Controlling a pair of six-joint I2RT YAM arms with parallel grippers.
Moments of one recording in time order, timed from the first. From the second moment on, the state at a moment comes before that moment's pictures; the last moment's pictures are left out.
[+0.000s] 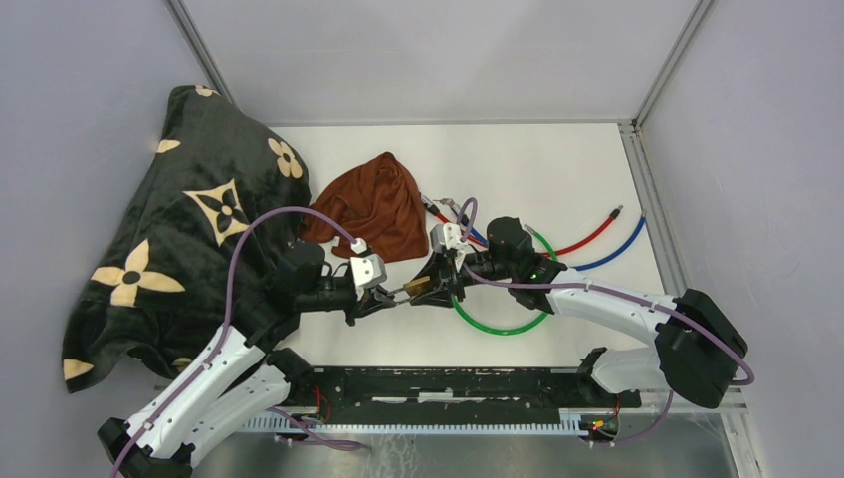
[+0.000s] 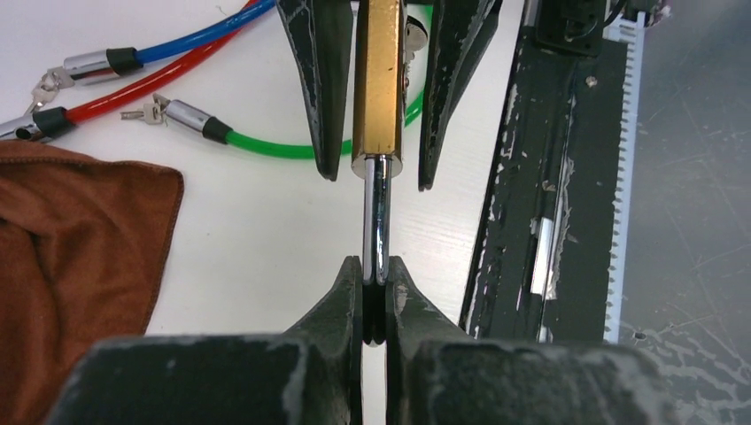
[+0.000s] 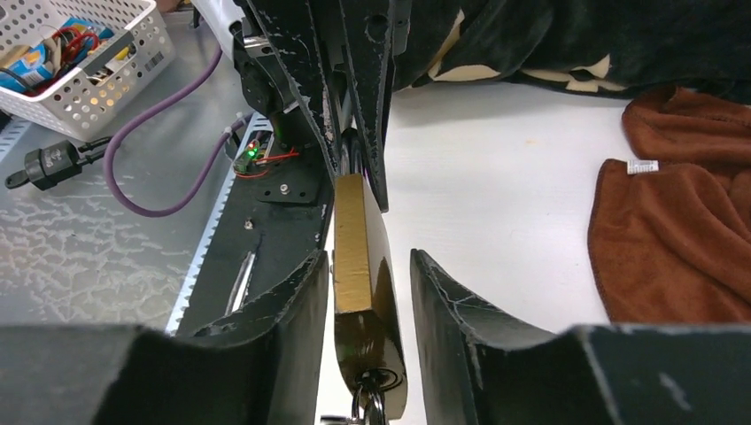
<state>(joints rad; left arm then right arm) -0.64 0.65 0.67 -0.53 0.61 0.29 0.84 1.31 0.71 0.41 -0.86 -0.03</state>
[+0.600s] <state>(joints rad) -0.64 0.55 0.65 -0.33 0.62 0.05 0.84 1.17 0.63 0.54 -0.78 0.12</state>
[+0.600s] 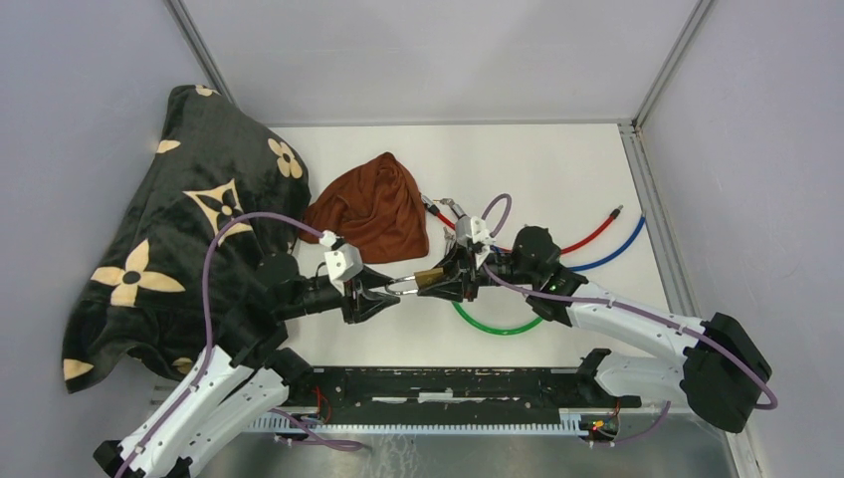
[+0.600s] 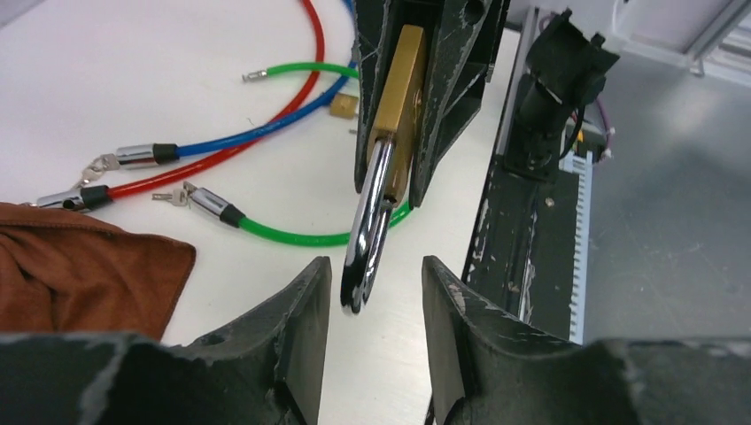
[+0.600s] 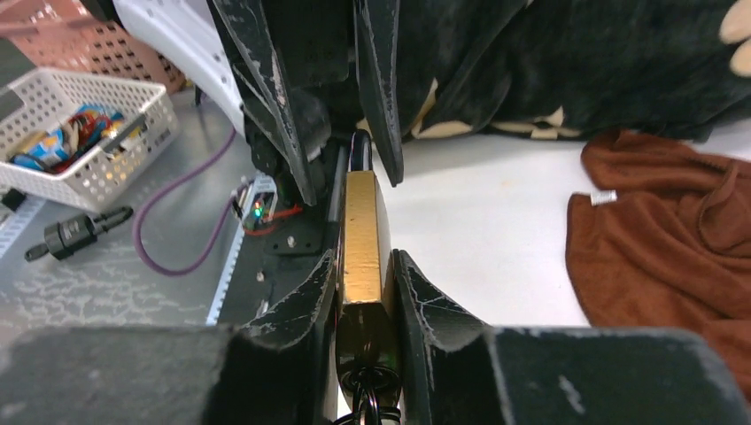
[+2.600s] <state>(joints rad) -0.73 0.61 0.51 0.24 0.39 -0.15 0.81 1.19 0.62 0.82 -0.68 0.30</state>
